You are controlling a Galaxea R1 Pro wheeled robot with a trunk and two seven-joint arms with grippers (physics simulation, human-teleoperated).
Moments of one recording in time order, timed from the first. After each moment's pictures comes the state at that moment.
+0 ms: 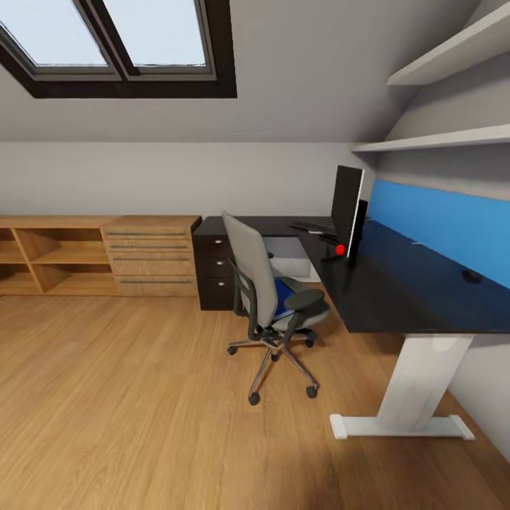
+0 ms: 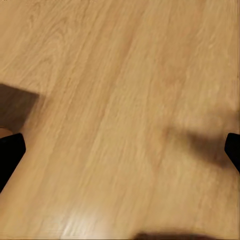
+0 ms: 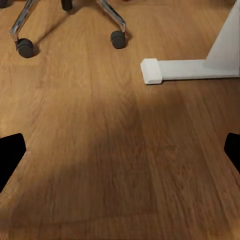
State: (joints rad) left arm -0.17 -0.03 0.05 -0.05 0.11 -0.60 0.24; right arm -0.22 0.07 0.00 -0.03 0.06 -0.82 -0.21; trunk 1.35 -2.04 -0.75
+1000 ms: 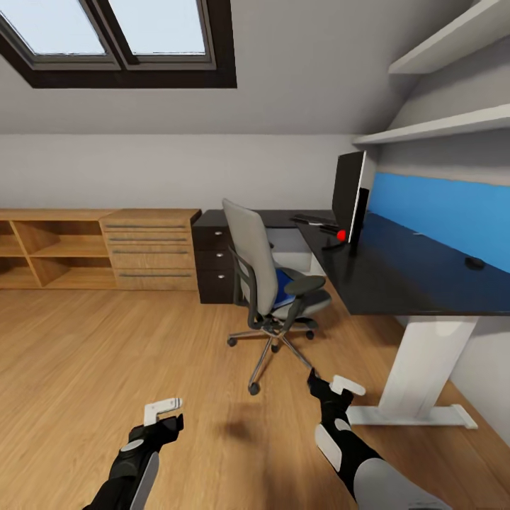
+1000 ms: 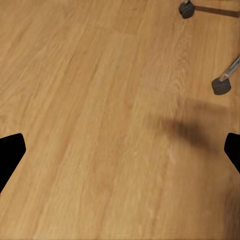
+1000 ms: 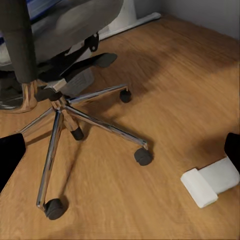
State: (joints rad) left arm -0.22 -0.08 0.06 -1.15 0.11 0.44 0.23; right arm -0.65 0.13 -0.05 -0.29 -0.23 -0.47 -0.22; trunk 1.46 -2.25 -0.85
